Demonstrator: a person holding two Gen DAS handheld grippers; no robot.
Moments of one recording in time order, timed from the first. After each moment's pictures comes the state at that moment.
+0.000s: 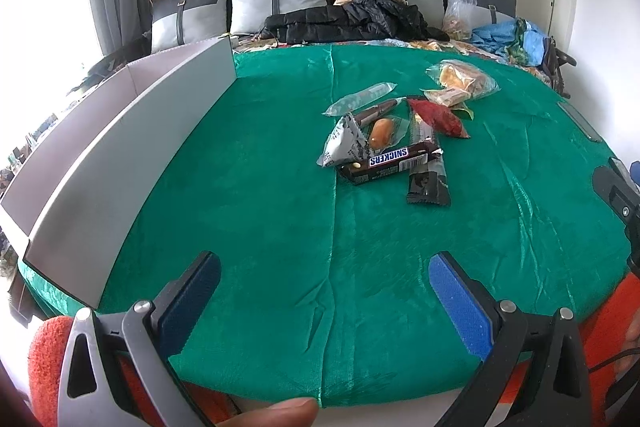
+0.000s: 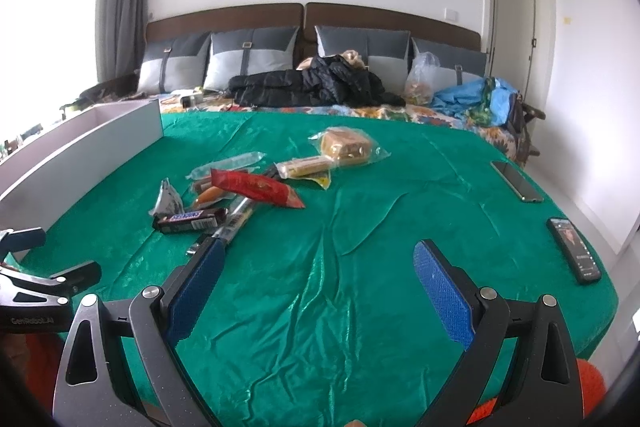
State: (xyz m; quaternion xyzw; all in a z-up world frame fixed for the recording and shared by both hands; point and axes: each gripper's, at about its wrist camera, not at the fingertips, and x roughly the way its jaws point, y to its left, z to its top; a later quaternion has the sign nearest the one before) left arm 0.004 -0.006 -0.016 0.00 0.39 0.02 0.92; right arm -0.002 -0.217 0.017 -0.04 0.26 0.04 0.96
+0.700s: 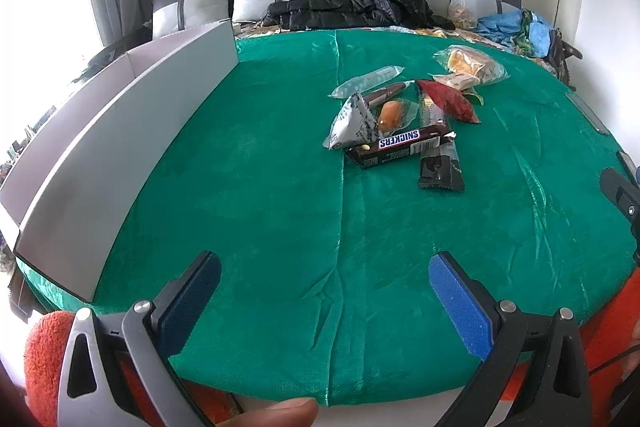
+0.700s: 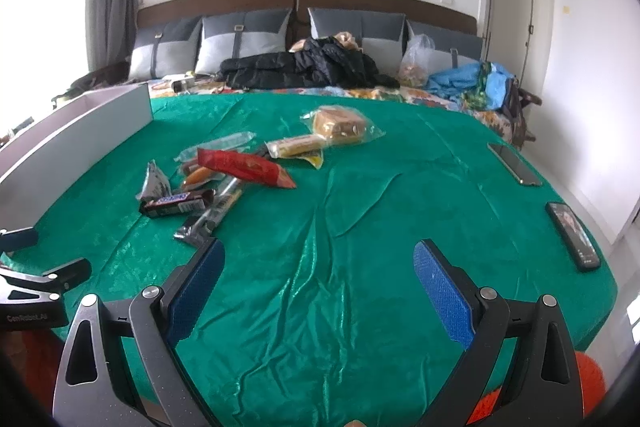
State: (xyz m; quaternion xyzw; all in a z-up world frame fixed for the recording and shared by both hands) left arm 0.011 -0.002 -0.033 0.00 0.41 0.03 0.91; right arm 0.006 -0.221 0.004 -0.04 0.29 0.03 0.95
